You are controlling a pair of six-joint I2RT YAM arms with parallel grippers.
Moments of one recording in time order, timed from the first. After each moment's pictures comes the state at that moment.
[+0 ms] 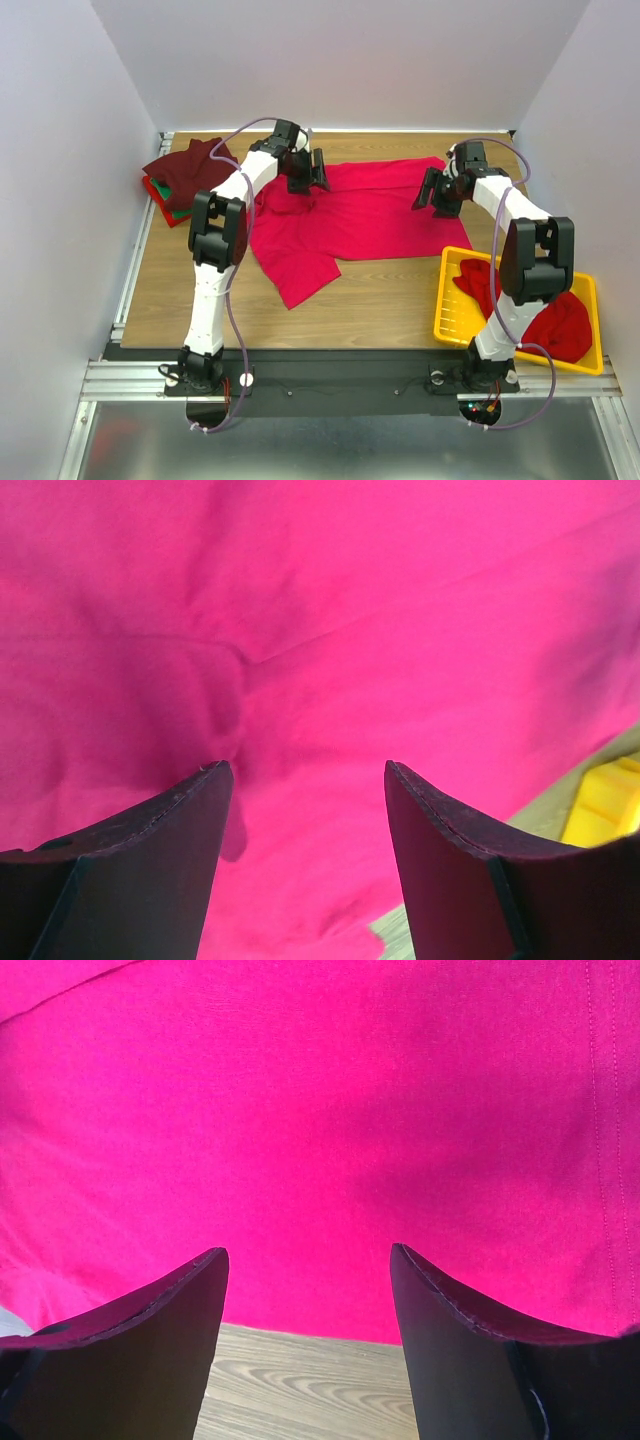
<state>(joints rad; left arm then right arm) -0.35 2.31 2.01 -0.62 0.39 -0.42 0.03 1.81 1.36 -0.56 -0.29 0.34</state>
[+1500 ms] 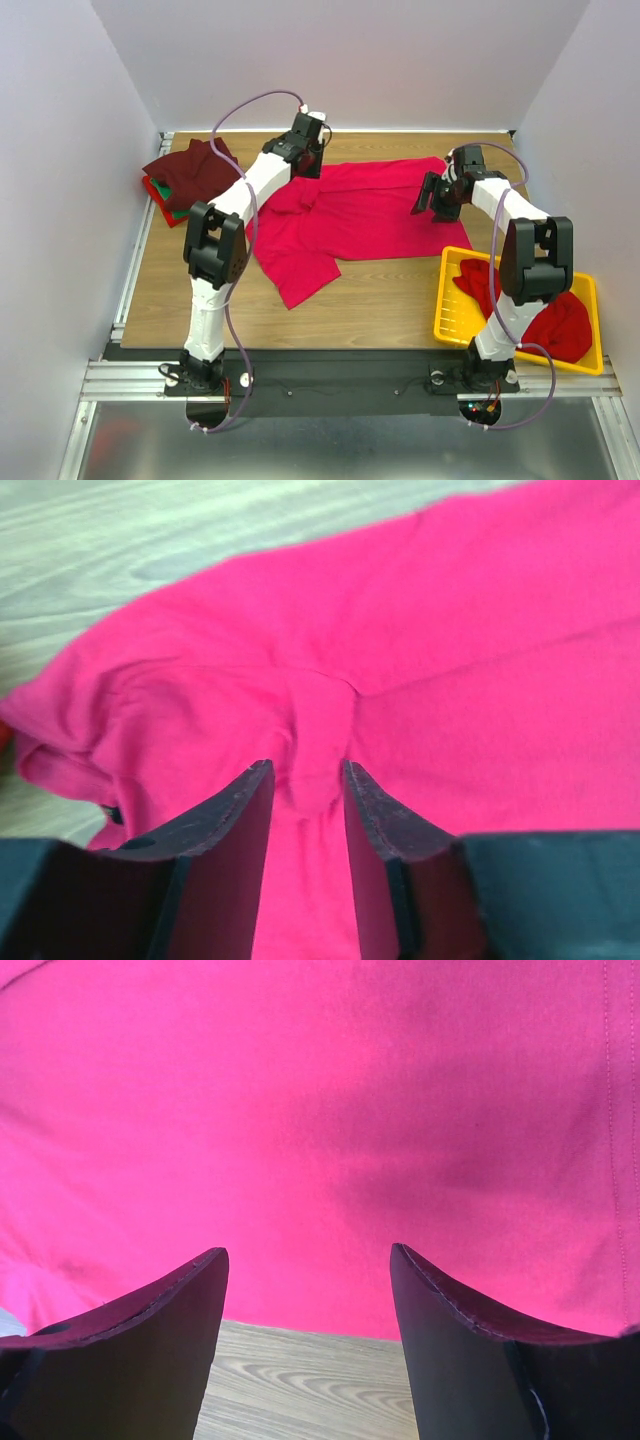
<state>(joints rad) -0.48 2.12 1.94 -0.58 -0.18 -0.19 0.03 1.81 1.33 -0.56 -0.29 0.34</state>
